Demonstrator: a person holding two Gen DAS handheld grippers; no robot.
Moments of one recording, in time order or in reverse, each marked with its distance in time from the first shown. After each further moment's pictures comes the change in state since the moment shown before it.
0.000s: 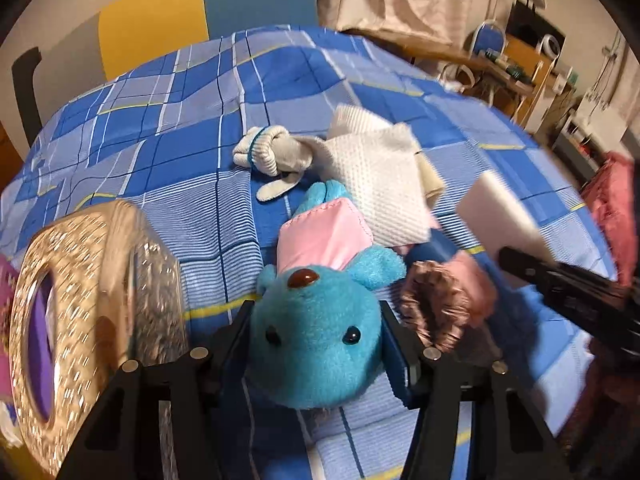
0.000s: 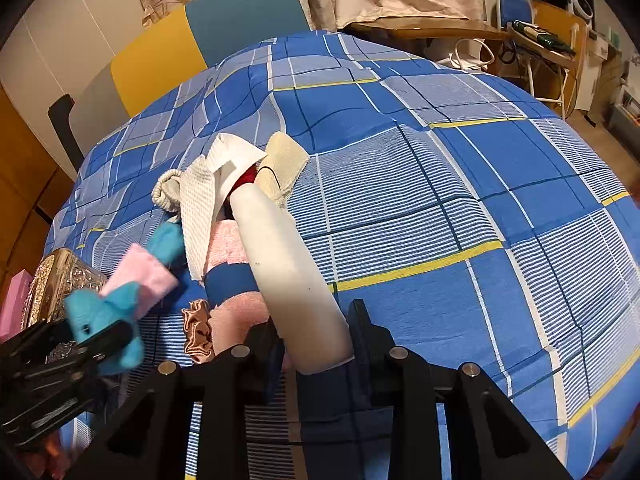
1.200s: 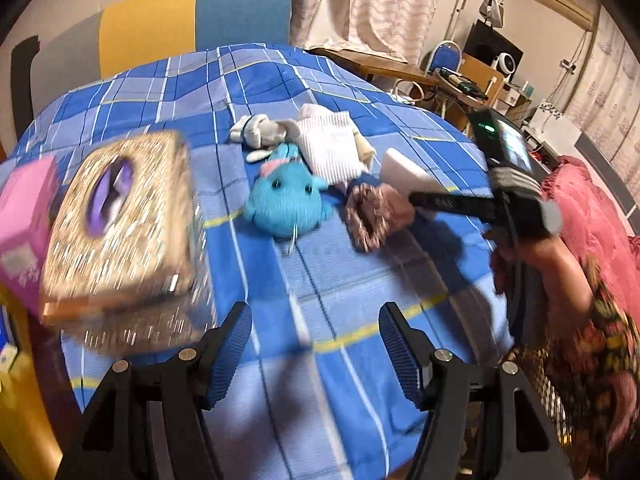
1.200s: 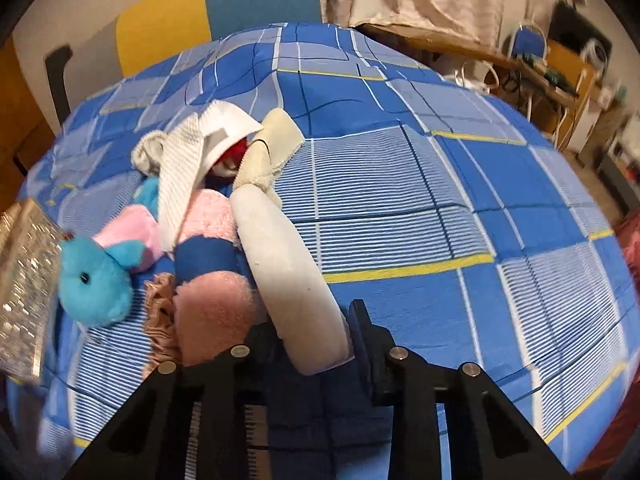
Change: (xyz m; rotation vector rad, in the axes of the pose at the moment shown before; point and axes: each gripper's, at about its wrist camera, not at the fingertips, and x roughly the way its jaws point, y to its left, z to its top) left arm -0.074 0.012 -0.079 0.017 -0.064 -0.145; right arm 0.012 0.005 -0.006 -0.099 0.023 -0.104
